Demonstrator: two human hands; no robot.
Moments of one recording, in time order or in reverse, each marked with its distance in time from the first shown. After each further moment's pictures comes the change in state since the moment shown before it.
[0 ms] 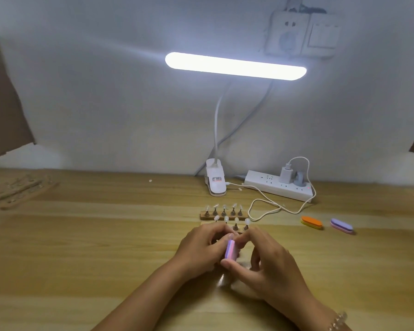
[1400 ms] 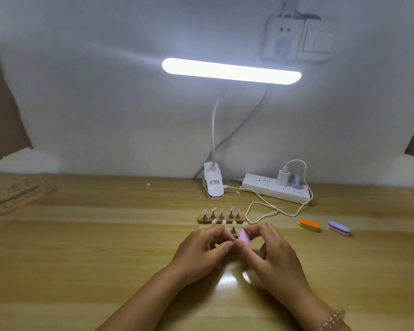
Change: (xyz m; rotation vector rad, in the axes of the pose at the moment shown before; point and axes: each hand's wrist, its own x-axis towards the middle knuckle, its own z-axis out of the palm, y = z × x) left_hand 0.000 -0.006 0.002 -0.021 0.008 0.041; right_hand 0.007 0.013 0.000 0.042 0.096 0.145
